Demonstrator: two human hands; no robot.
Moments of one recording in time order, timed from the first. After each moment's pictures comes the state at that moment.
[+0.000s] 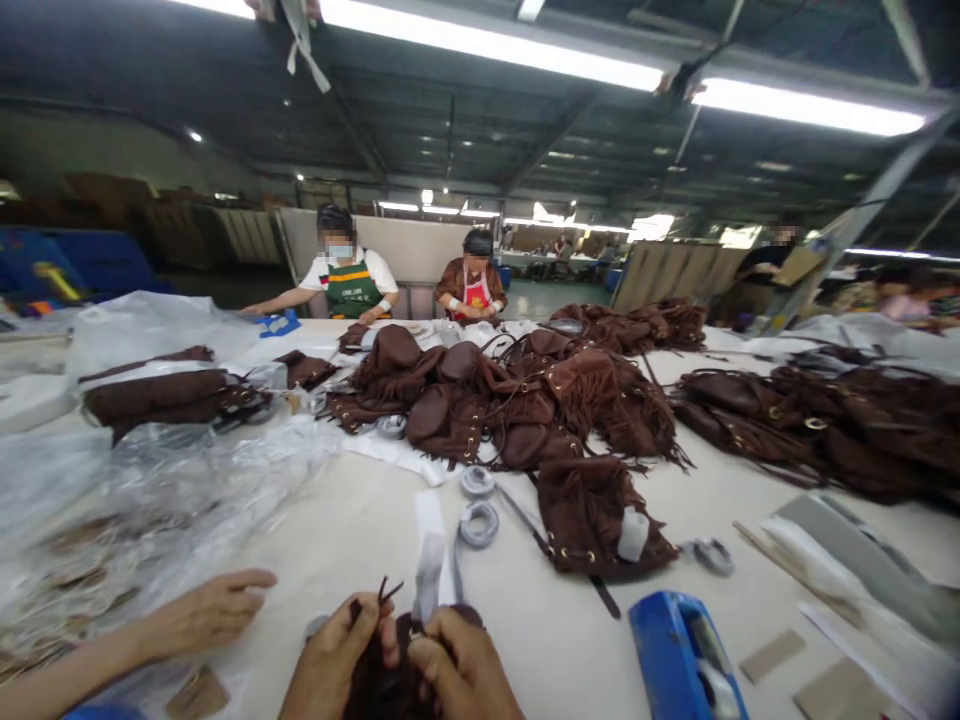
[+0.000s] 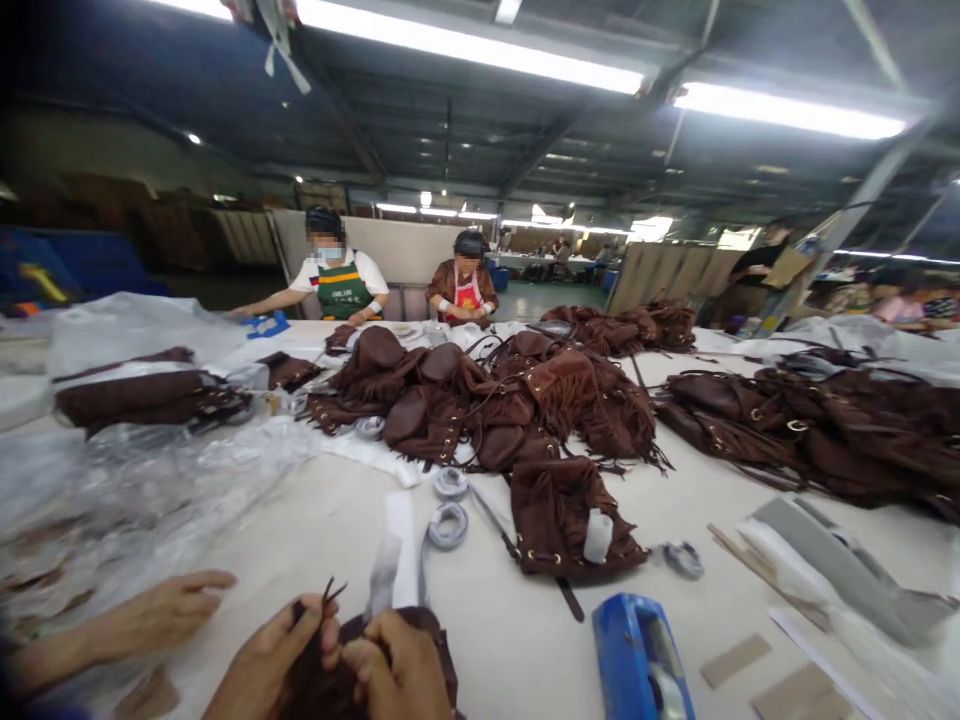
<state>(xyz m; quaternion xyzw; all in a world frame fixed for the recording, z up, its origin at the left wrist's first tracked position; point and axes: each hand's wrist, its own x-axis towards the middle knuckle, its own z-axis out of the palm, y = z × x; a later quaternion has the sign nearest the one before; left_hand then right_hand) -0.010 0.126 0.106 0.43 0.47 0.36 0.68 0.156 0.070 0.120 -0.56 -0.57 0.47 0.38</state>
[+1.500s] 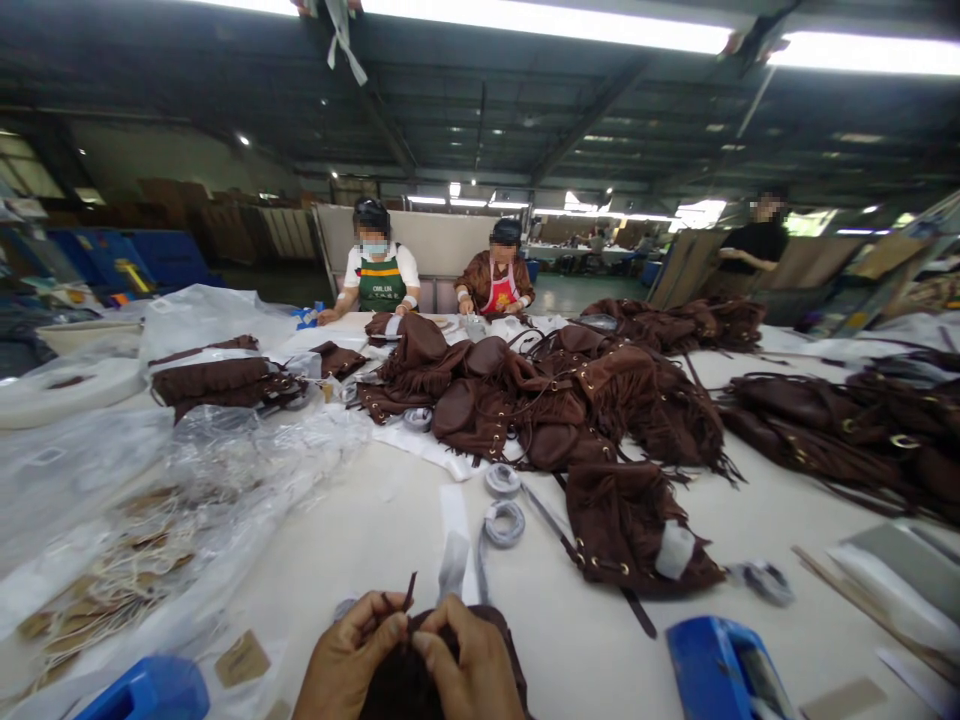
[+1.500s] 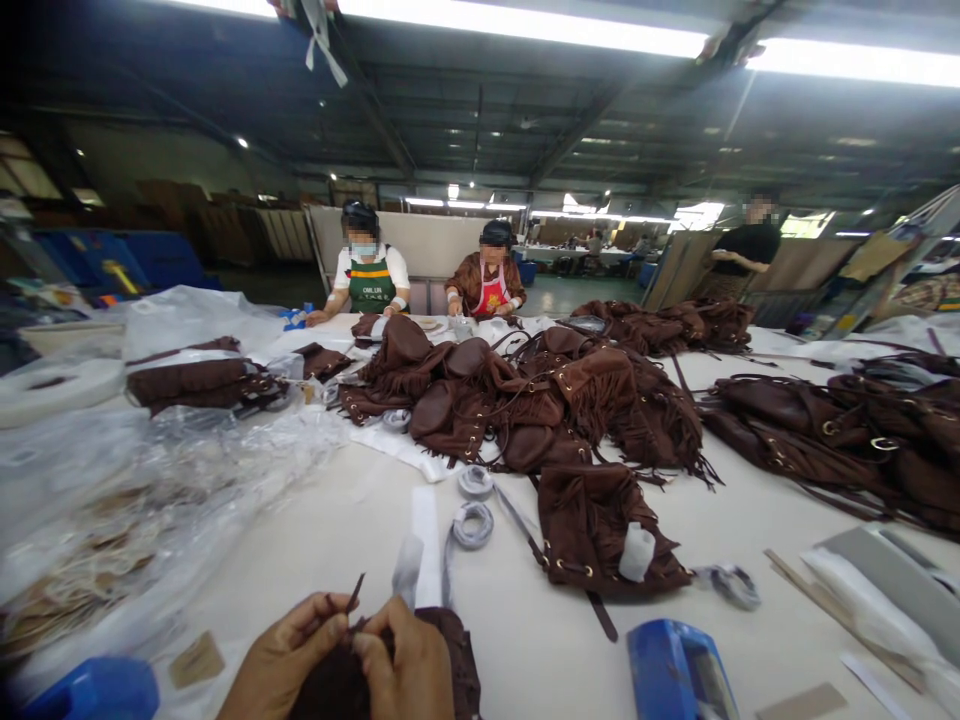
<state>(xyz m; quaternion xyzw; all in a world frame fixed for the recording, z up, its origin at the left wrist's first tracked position) -0.021 0.126 0.097 0.37 0.50 0.42 0.66 0.130 0.092 0.102 -0.58 -0.56 0.39 0.44</state>
